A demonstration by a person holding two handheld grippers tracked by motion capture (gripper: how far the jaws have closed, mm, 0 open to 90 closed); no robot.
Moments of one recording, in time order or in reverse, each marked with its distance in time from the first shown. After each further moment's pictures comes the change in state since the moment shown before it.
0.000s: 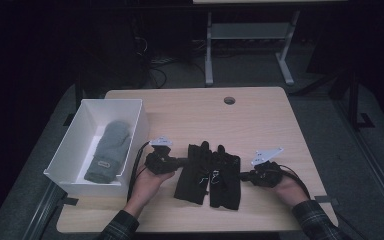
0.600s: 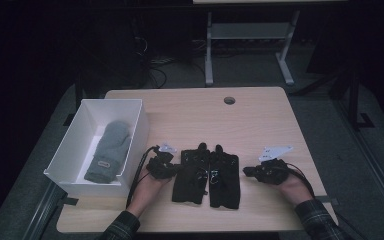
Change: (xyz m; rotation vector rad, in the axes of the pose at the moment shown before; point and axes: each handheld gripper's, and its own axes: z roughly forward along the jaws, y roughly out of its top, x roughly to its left) left arm 0.011 -0.020 0.019 0.165 0.174 0.054; right arm -0.008 -0.004 -0.014 -0.058 -0.050 0.027
